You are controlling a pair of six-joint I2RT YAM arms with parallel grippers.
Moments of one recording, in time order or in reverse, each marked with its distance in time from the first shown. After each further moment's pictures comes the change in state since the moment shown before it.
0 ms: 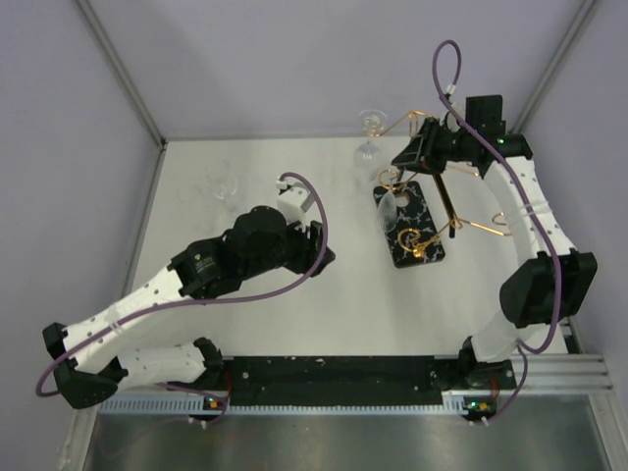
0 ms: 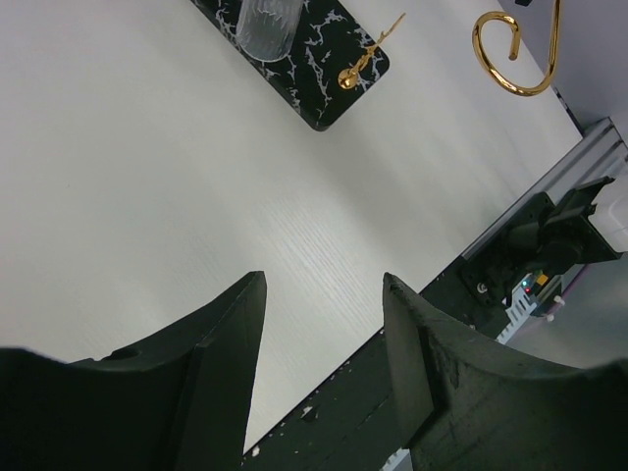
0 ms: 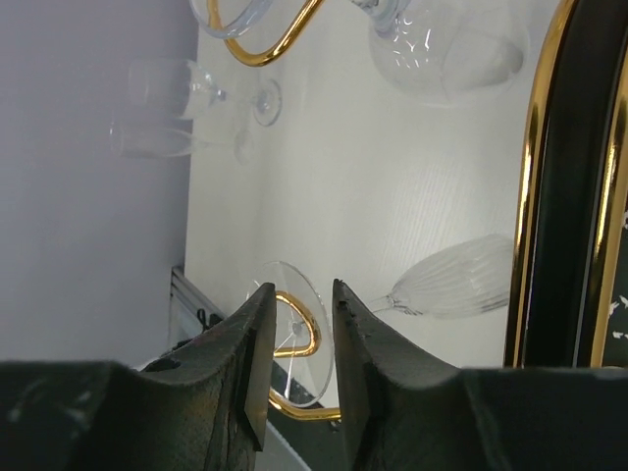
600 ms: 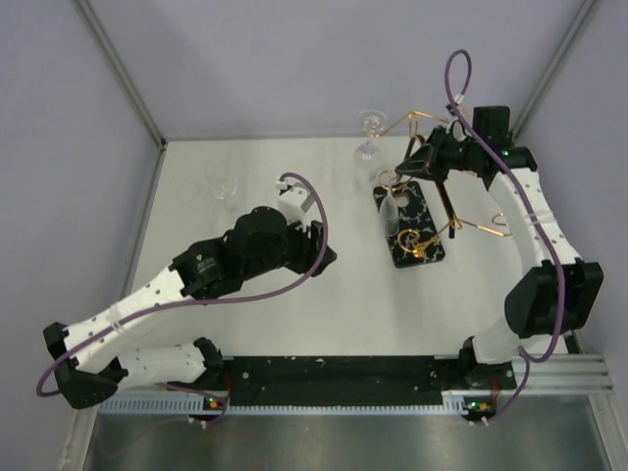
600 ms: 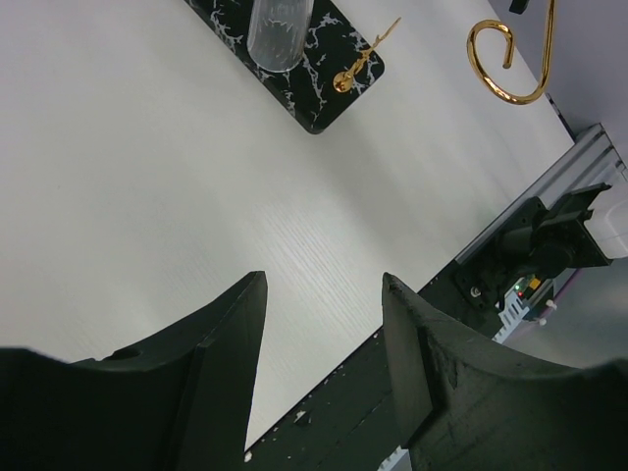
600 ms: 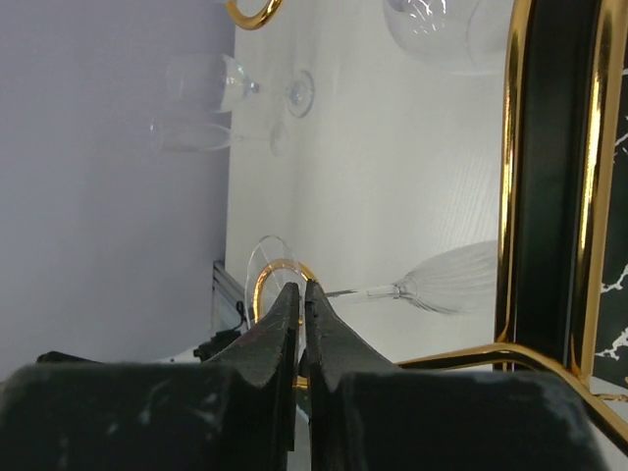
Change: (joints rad) left arm 0.000 0.000 -0.013 0.022 0.003 -0.016; right arm -0.032 -0.055 -0.116 0.071 -0.084 0.084
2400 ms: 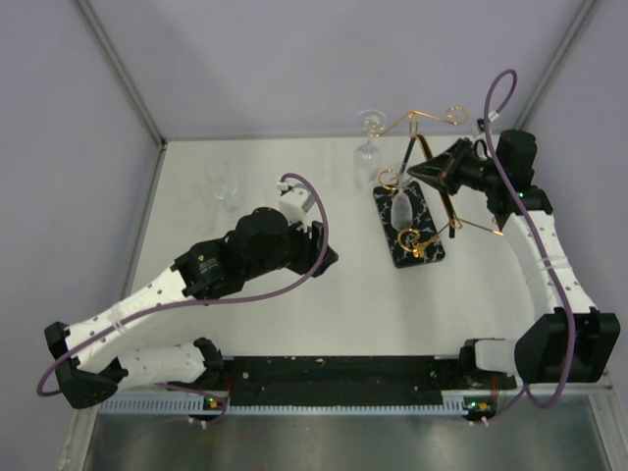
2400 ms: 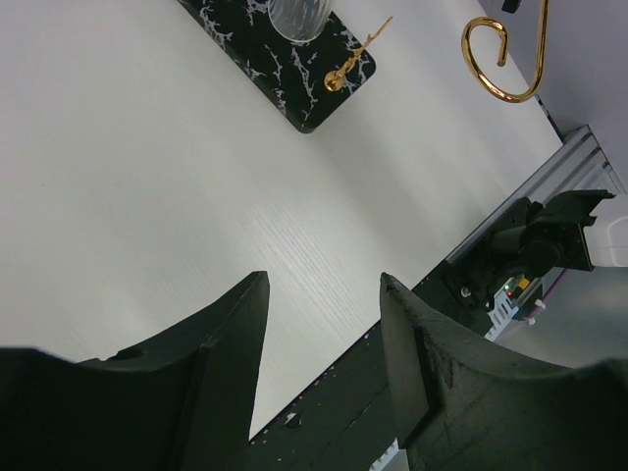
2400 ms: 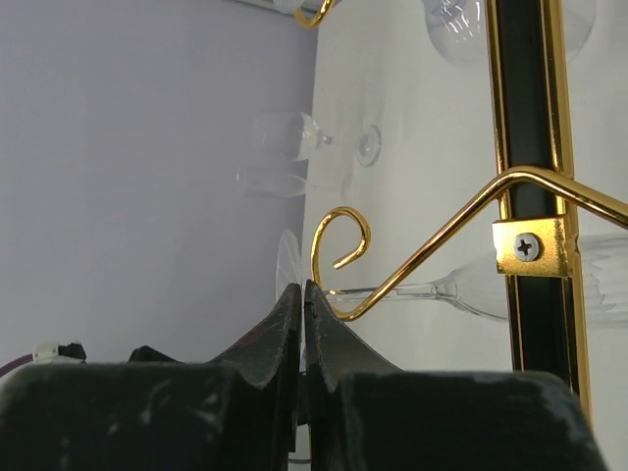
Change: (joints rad) left arm 0.000 0.000 -0.016 0.021 0.014 -0.021; right arm -0.078 -0.288 -0.370 0.401 -0.042 0.341
